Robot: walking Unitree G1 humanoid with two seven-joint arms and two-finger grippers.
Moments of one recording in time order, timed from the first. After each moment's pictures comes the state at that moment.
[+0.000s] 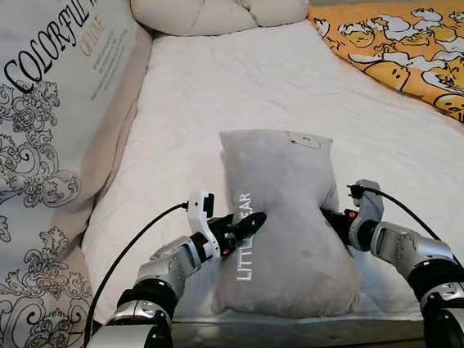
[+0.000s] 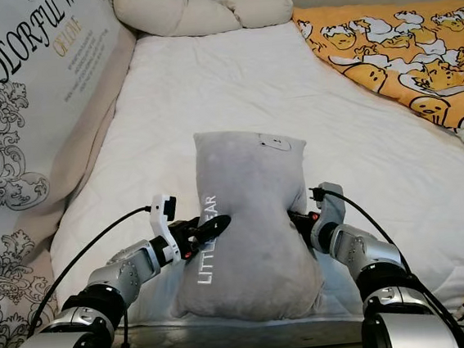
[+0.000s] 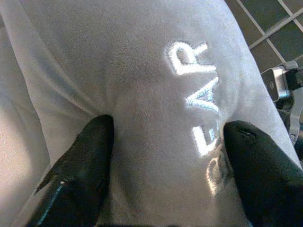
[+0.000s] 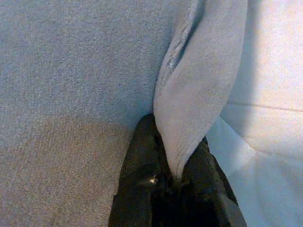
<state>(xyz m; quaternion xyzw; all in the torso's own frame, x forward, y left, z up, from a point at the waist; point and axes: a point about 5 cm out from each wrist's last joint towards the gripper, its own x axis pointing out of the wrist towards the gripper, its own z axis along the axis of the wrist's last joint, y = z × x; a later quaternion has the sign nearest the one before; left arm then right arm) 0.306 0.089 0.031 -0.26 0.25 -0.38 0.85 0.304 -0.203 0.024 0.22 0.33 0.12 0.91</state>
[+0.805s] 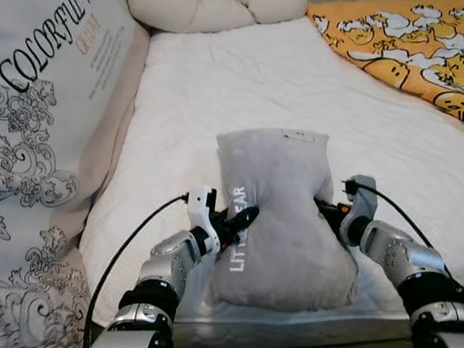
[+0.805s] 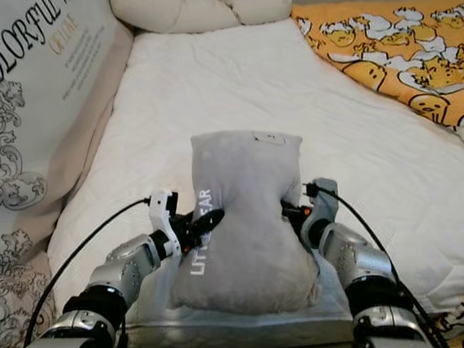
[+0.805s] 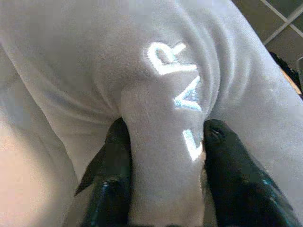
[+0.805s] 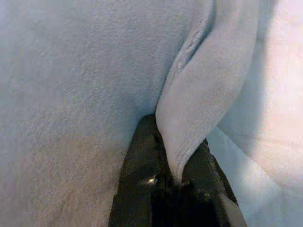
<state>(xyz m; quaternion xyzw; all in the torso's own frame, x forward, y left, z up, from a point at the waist) 0.315 0.089 0.044 -0.18 0.20 -0.37 0.89 0.306 -0.183 0.041 0.21 0.25 0.12 0.94</state>
